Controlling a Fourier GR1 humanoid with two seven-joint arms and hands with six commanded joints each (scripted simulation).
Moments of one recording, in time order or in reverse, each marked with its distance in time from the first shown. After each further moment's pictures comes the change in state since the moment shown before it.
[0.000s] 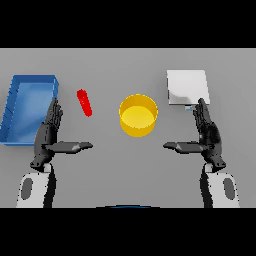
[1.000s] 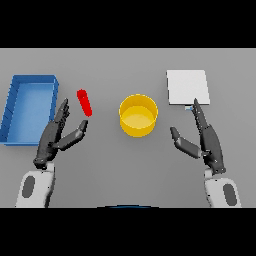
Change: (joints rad) left arm -0.022 0.064 -0.087 -0.026 -0.134 -0.024 0.110; right arm 0.056 -0.076 0.105 -0.101 0.195 -0.010 -0.092
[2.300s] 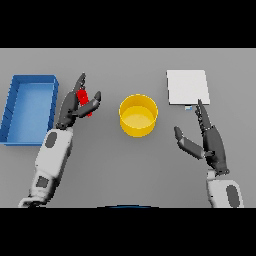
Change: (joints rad) left arm -0.522 -0.045 0.179 0.753 0.007 0.061 -0.306; right arm 0.014 -0.003 -0.016 -0.019 -0.029 0.009 0.016
